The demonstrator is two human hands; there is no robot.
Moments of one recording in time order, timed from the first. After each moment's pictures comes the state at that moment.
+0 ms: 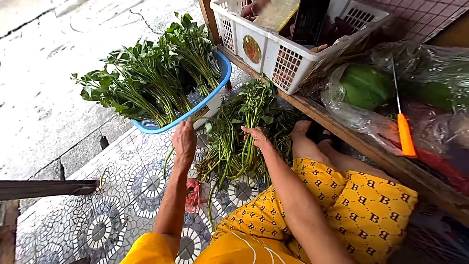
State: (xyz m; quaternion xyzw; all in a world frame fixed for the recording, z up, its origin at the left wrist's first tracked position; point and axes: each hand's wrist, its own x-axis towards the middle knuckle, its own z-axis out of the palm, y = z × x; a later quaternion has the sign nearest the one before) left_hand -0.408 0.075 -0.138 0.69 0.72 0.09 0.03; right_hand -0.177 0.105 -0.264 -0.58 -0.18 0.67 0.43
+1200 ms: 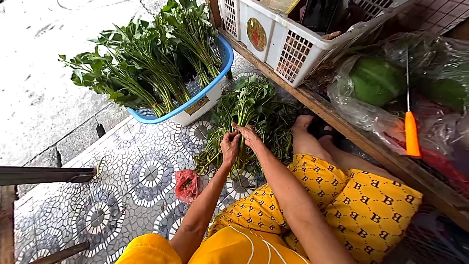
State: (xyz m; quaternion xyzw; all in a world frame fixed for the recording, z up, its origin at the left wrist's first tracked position) left_hand -0.308 0.048 -0.289 0.47 0.66 0.41 0.42; right_hand -0.213 0.096 -0.282 -0.63 -0.25 0.64 0.36
